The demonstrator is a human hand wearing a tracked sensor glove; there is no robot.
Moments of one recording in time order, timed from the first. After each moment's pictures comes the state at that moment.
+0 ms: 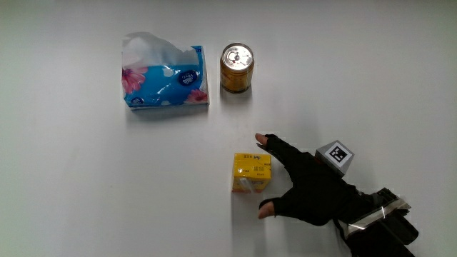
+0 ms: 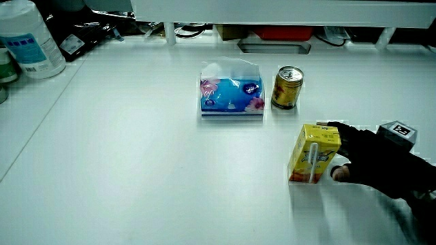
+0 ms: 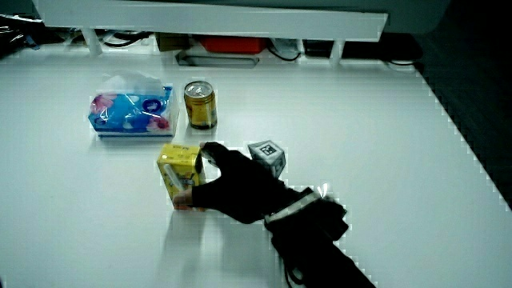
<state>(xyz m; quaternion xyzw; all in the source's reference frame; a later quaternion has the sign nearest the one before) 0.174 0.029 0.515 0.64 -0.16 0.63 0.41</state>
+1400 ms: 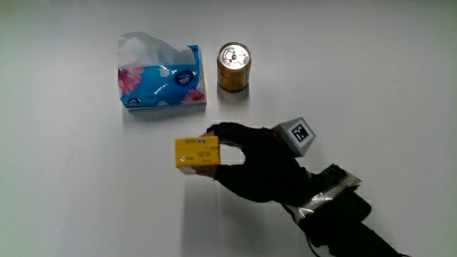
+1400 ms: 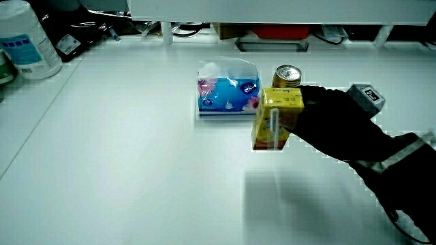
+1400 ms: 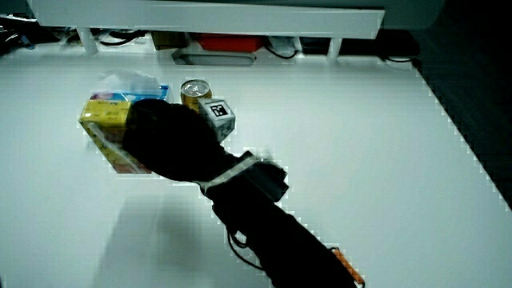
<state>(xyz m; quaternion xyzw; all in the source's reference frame) 0.106 -0.006 0.487 0.62 -0.22 0.71 0.26</state>
